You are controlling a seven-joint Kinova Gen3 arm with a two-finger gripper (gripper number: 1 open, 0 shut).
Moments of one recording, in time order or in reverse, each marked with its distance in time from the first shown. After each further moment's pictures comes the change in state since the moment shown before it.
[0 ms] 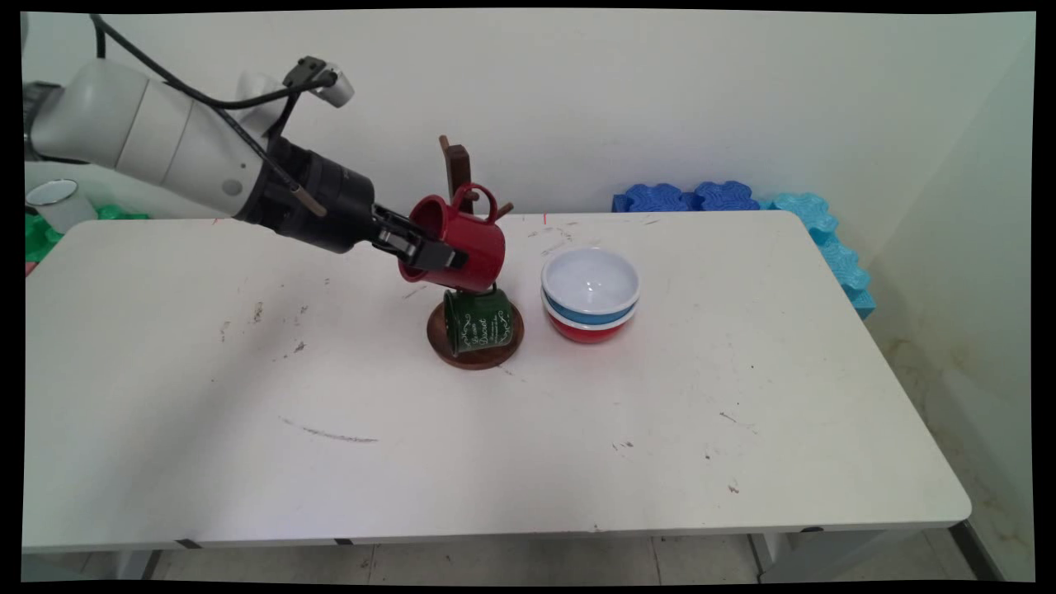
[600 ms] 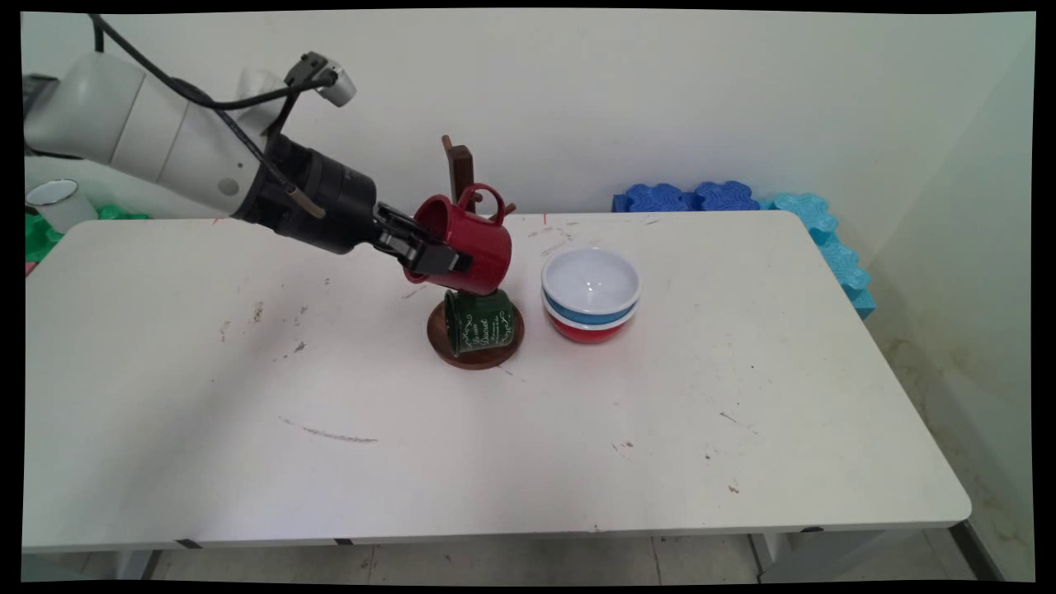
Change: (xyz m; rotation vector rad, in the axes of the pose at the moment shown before) arm 0.004 0.009 -0.003 -0.024 -0.007 0.048
